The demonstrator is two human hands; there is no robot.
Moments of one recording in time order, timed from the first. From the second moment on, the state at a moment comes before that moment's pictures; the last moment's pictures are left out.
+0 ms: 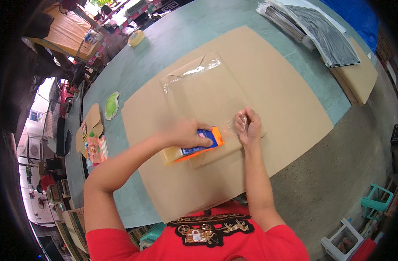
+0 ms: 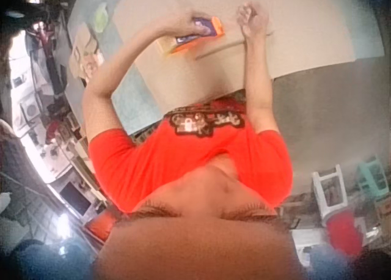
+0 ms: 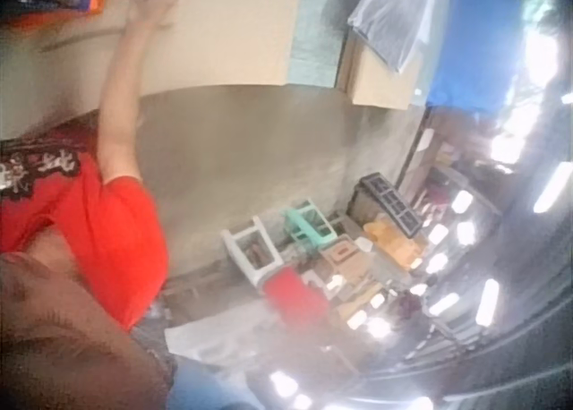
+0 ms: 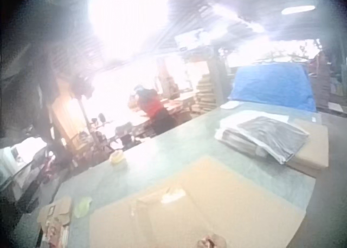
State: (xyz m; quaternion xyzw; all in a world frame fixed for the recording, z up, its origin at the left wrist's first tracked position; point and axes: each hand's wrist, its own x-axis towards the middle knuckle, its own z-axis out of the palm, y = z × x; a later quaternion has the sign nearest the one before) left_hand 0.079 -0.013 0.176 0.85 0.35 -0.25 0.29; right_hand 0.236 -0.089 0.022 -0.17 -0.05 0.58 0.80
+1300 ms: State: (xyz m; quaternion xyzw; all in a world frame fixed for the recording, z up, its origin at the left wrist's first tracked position) left_hand -0.025 -0.035 0.143 0.86 0.44 -0.25 0.09; right_hand 0.258 -0.122 0.032 -0.78 -0.60 0.09 0.16
